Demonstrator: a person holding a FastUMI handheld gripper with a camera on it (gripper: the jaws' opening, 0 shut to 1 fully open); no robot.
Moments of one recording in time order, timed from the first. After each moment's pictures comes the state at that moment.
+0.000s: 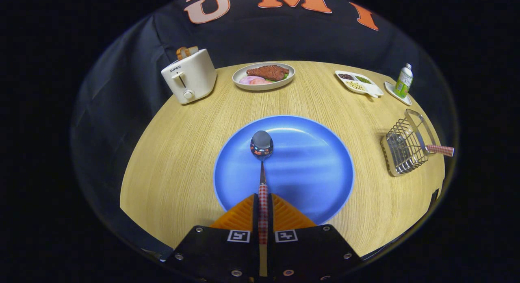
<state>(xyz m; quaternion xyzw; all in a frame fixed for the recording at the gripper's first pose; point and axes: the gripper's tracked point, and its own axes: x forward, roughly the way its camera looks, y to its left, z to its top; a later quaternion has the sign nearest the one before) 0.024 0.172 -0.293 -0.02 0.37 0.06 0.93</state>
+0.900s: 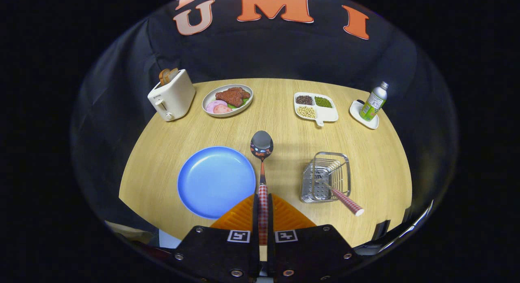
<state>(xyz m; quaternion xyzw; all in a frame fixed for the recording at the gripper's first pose) 0.022 0.023 -0.176 -0.06 0.39 0.05 0.92</state>
